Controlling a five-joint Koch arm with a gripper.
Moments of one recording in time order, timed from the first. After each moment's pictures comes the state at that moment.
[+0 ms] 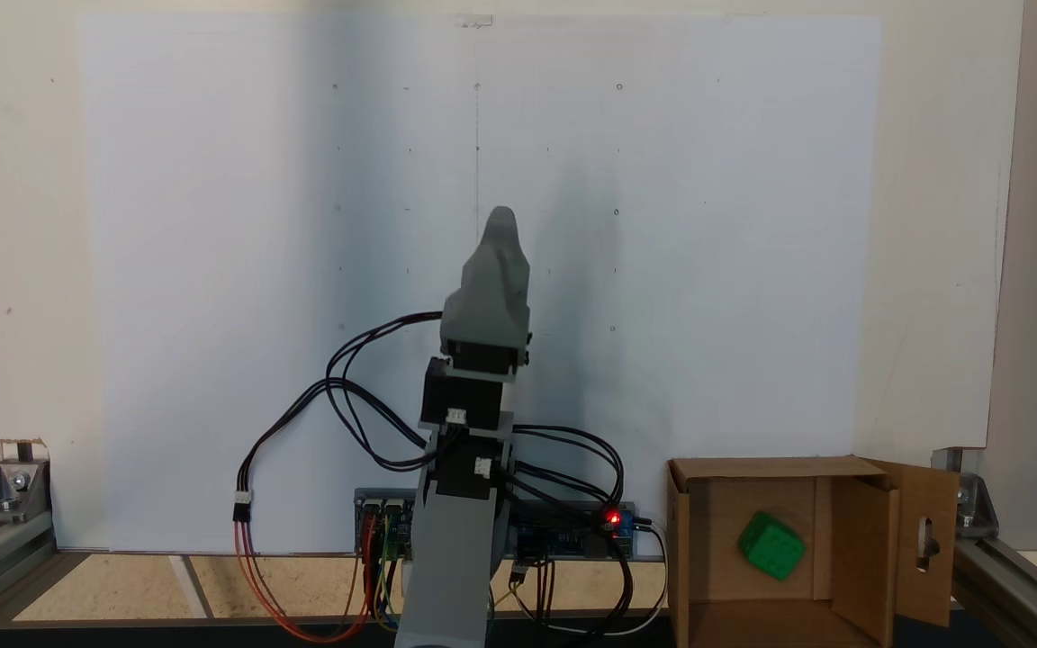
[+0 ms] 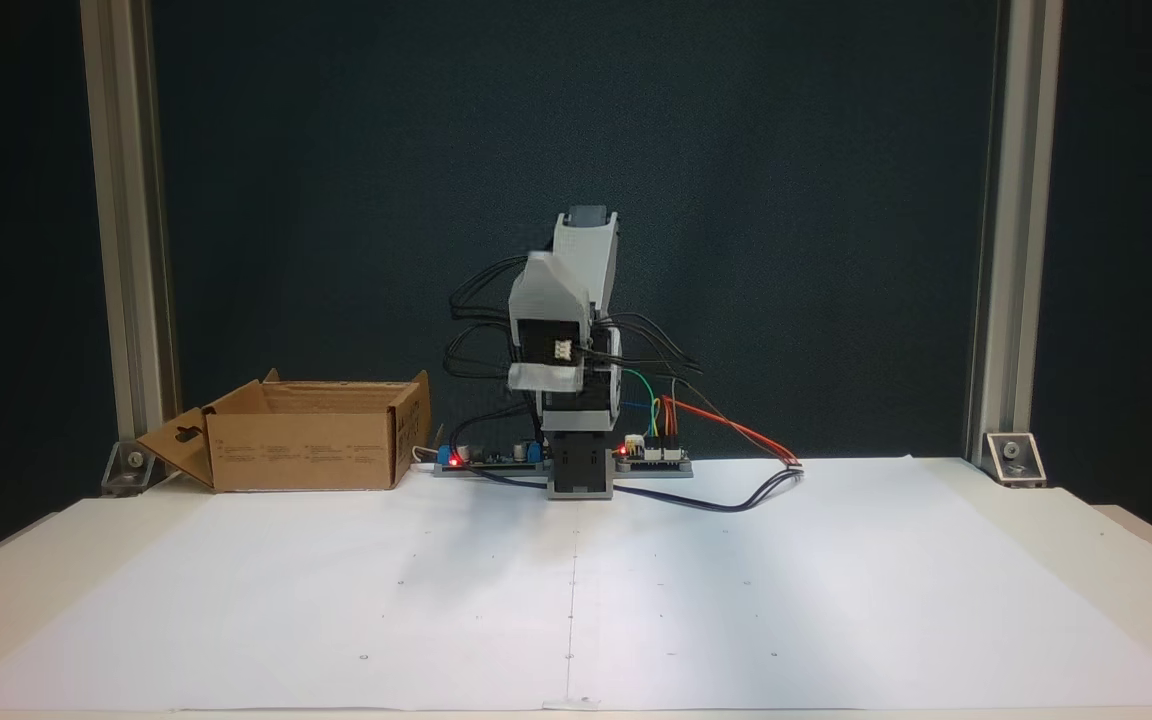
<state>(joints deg) 7.0 129.5 170.4 -84.1 -4.2</state>
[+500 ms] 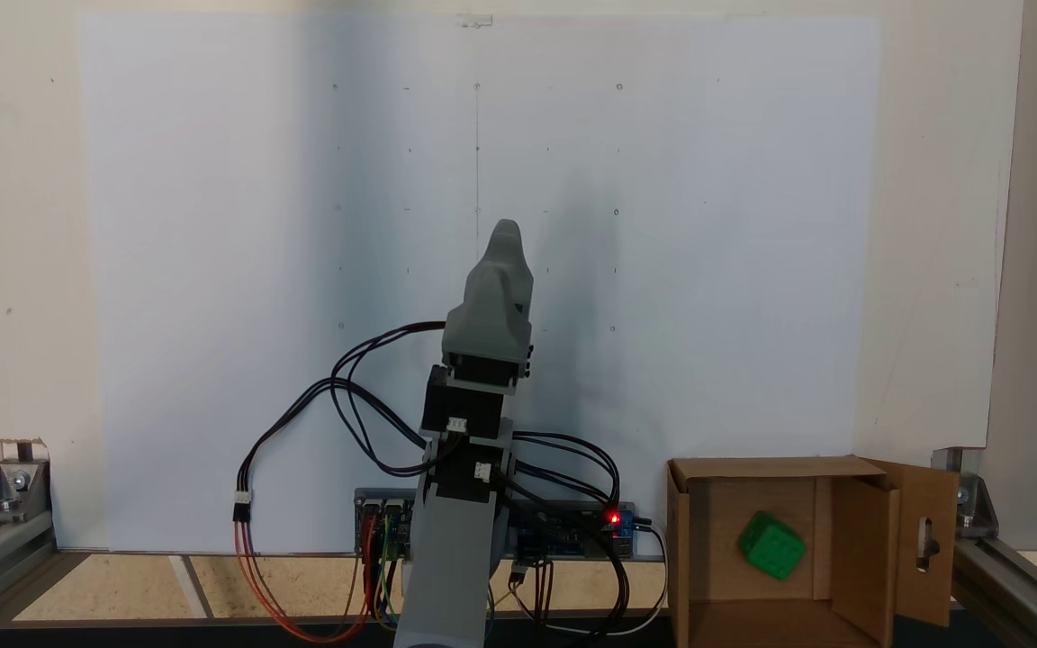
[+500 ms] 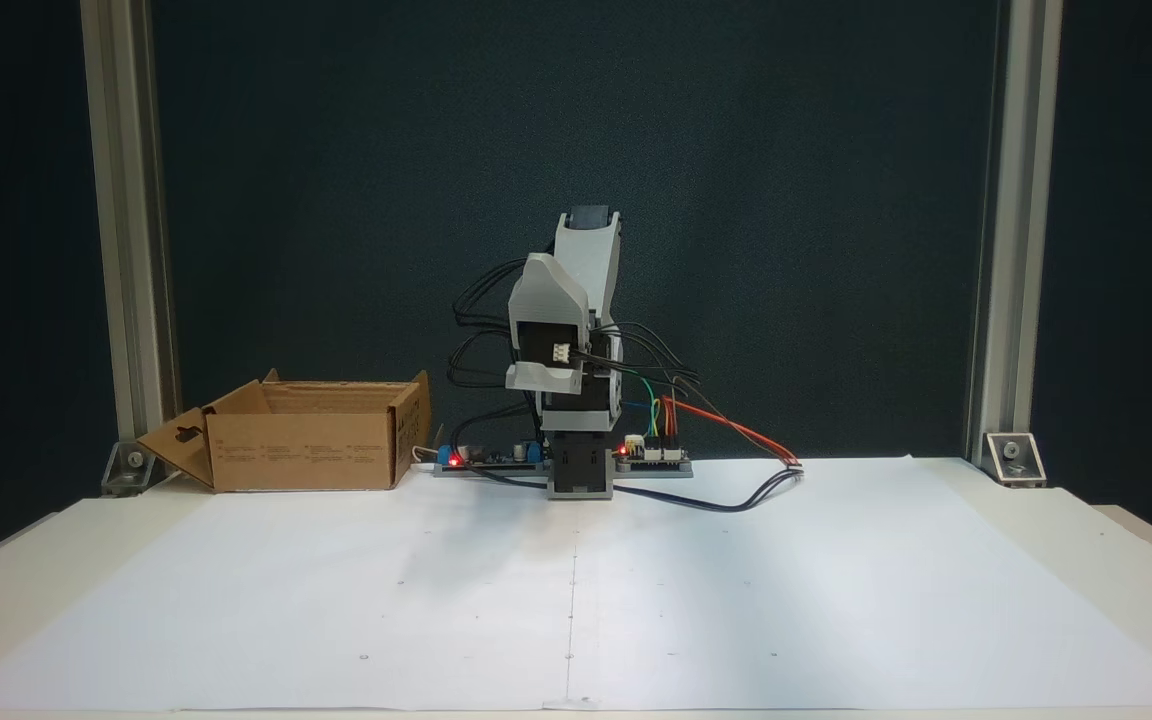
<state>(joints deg) 7.2 129.5 176.4 -89.0 -4.3</state>
